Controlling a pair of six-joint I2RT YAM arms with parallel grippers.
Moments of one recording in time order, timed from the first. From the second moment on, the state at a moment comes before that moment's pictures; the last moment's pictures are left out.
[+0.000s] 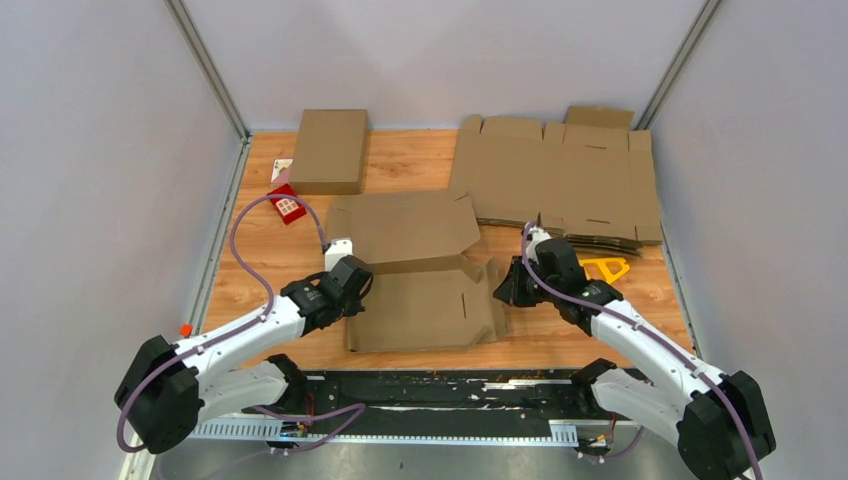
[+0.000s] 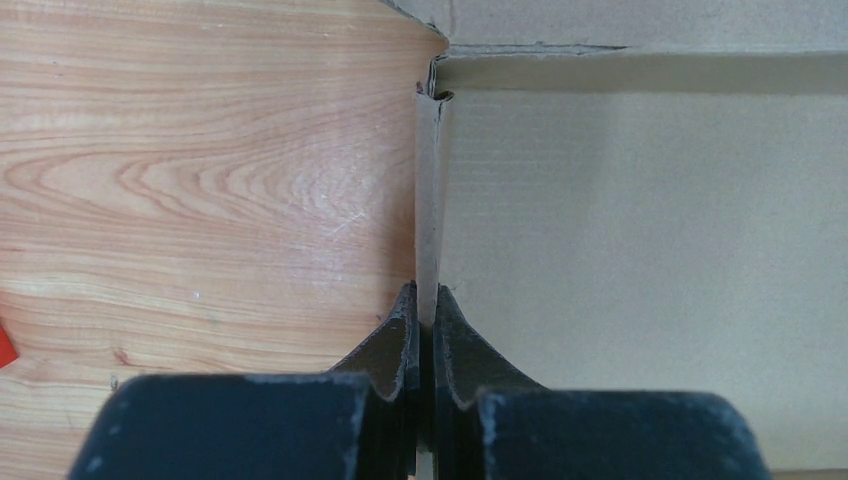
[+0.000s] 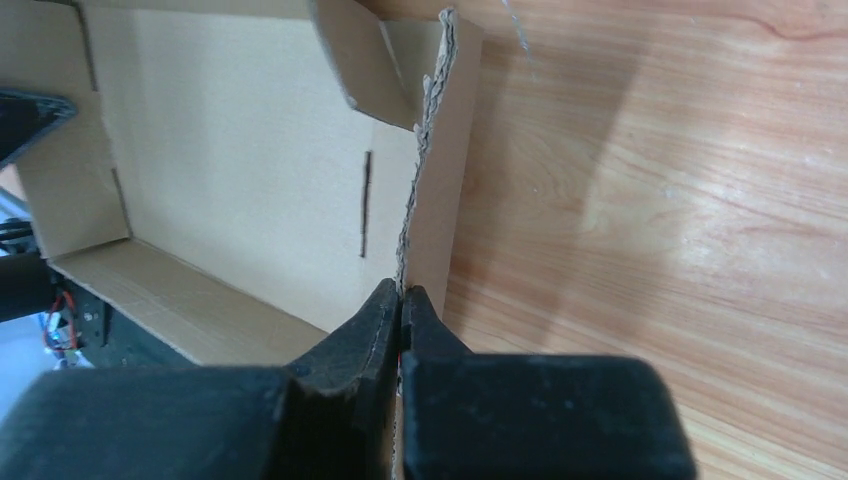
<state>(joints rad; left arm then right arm) -0.74 1.04 0.55 -0.53 -0.44 -0.73 0.51 0.97 0.52 -0.31 -0.22 0.50</state>
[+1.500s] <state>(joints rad) -0.74 1.15 0.55 -0.46 -0.39 -0.76 0.61 1.24 0.63 -0.07 -0.41 0.57</state>
